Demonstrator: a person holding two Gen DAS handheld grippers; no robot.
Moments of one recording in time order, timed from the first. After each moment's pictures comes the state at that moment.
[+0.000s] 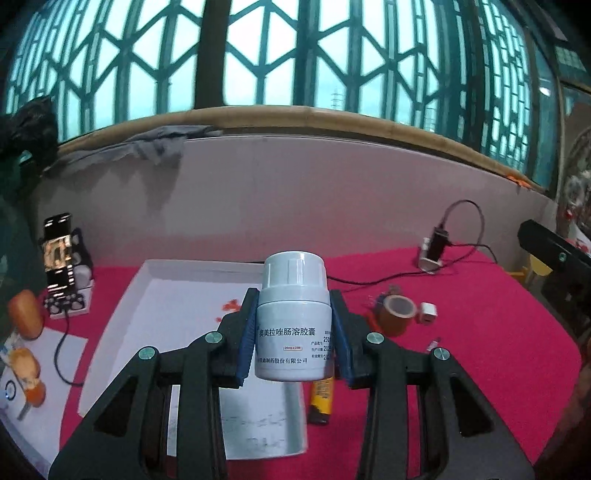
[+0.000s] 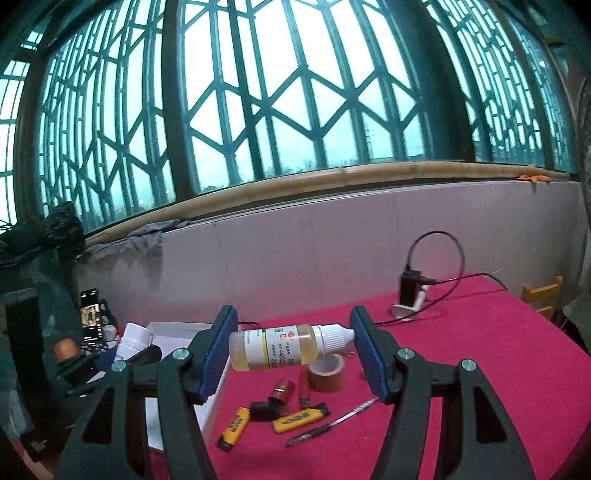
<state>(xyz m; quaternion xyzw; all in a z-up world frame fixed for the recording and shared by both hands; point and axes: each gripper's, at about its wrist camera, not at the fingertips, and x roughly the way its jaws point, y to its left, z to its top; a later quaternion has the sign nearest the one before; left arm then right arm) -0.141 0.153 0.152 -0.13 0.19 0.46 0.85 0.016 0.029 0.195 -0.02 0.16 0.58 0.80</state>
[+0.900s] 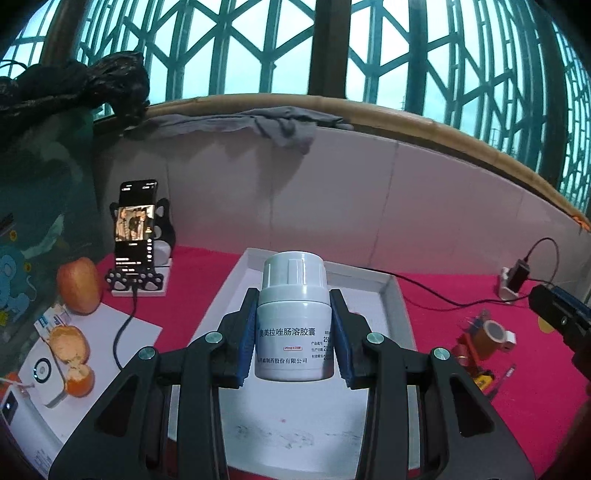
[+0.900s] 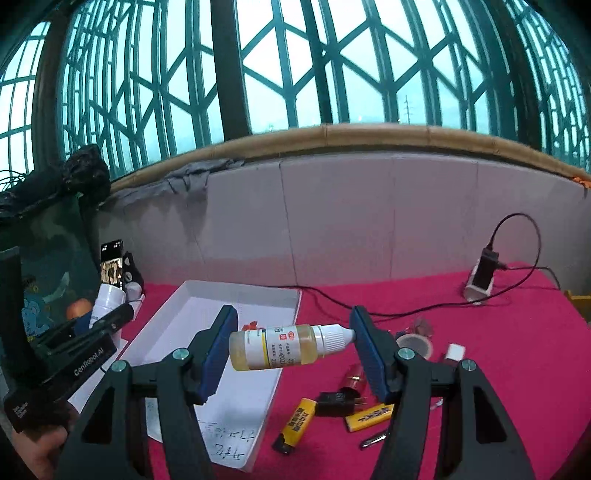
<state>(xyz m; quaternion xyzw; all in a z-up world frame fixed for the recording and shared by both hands) -0.232 0.216 0.131 -0.18 0.17 0.57 0.78 -0.035 0.118 0.171 -0.10 0.22 0.62 0.75</state>
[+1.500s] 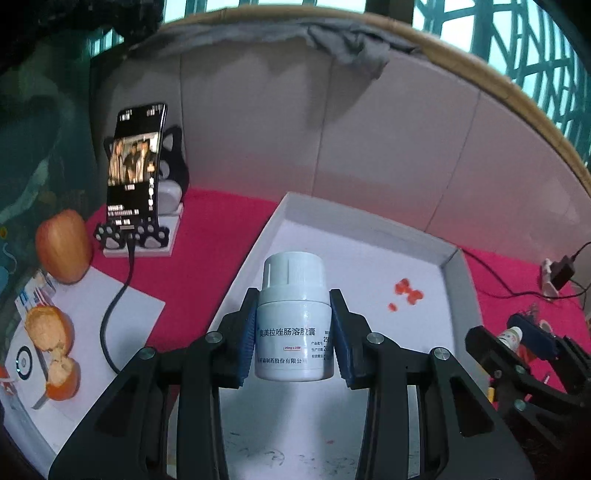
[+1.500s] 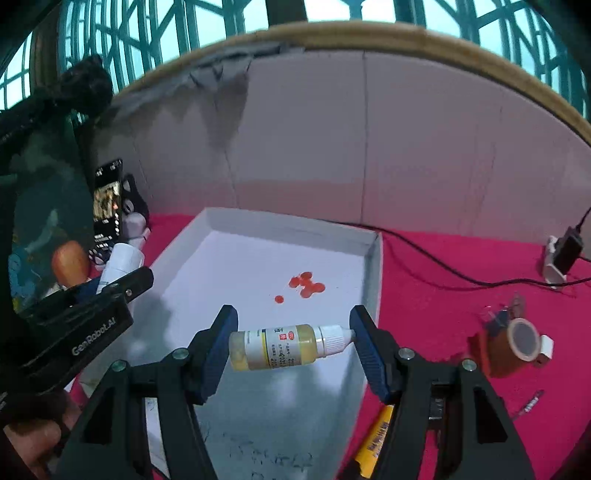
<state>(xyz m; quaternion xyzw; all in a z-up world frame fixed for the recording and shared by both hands) -0.244 0.305 0.079 -0.27 0.25 0.57 0.73 -0.087 0.228 0.103 -0.21 0.29 0.63 0.69</state>
